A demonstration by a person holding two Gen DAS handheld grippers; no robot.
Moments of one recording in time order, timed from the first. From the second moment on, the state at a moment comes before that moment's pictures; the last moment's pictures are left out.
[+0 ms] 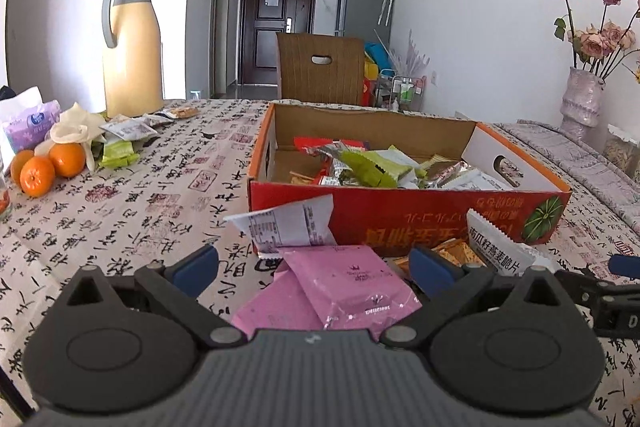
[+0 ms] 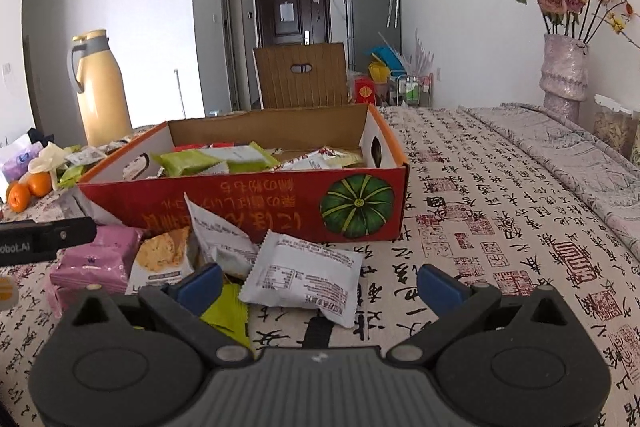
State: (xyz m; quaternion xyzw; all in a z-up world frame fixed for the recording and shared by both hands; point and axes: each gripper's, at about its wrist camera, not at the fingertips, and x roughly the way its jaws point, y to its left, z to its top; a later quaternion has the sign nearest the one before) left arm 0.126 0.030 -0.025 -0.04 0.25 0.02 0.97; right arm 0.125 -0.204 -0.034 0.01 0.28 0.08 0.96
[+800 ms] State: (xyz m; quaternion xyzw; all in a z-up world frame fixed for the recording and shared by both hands) left arm 0.129 0.031 -0.031 -0.05 0.26 0.02 0.96; right arm 0.177 -0.191 -0.057 0.00 0.34 0.09 0.94
